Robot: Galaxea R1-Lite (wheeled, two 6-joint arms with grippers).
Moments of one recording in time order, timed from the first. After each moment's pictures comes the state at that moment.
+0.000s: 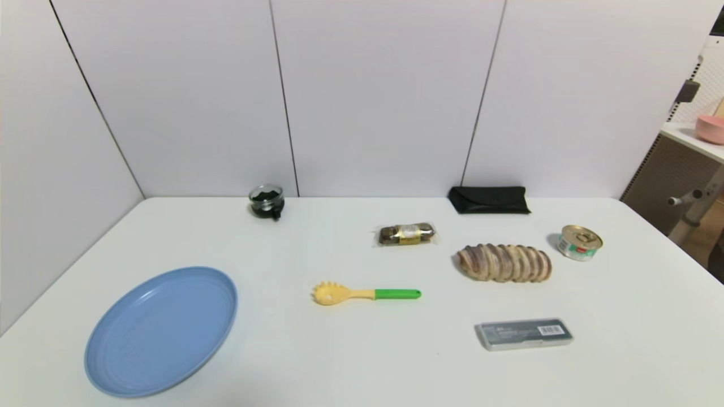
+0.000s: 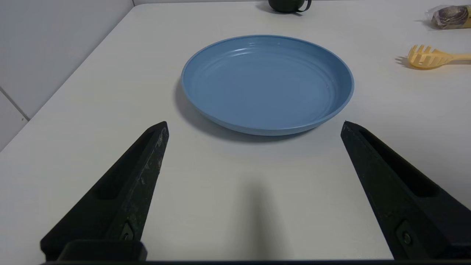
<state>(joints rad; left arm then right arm) 0.01 0.01 0.00 0.00 0.00 -0.01 0.00 0.00 0.00 0.00 -0.02 0.08</state>
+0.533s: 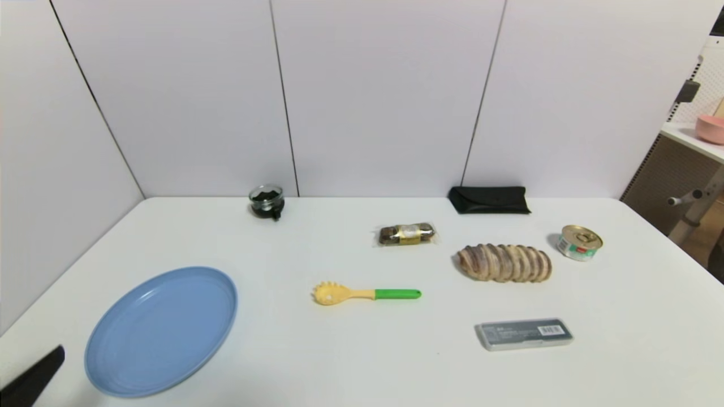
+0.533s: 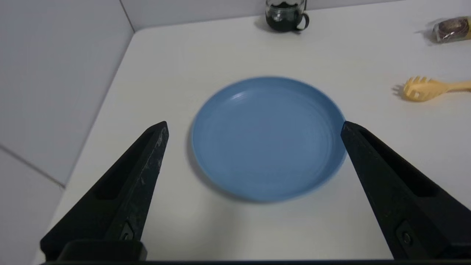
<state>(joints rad) -0.01 0.53 -0.38 -0.04 -0.02 0.10 0.00 0.00 0.00 0.00 -0.02 0.08</state>
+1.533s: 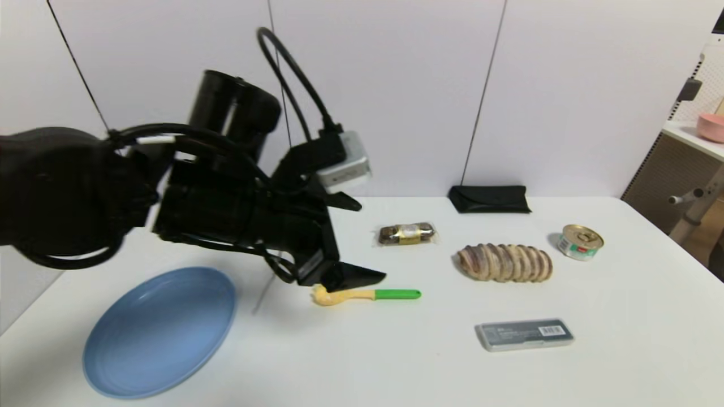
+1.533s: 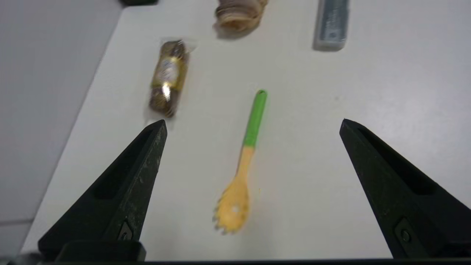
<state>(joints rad) -0.67 1.70 -1.30 0.14 -0.40 0.59 0.00 0.00 0.00 0.00 -0.02 0.08</state>
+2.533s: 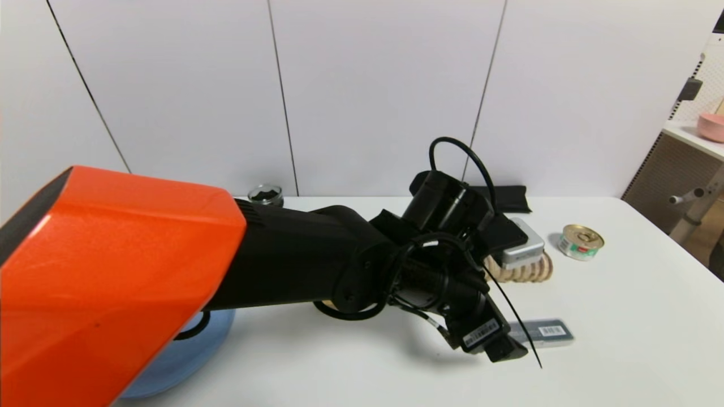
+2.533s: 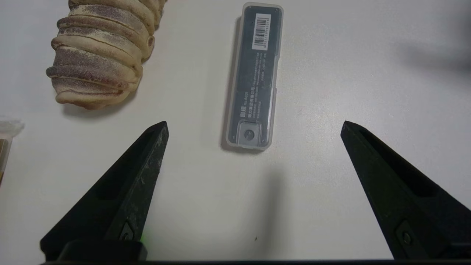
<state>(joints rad) -0.97 2.15 -1.64 0.11 -0.29 0.31 0.00 0.00 0.00 0.00 -0.02 0.08</state>
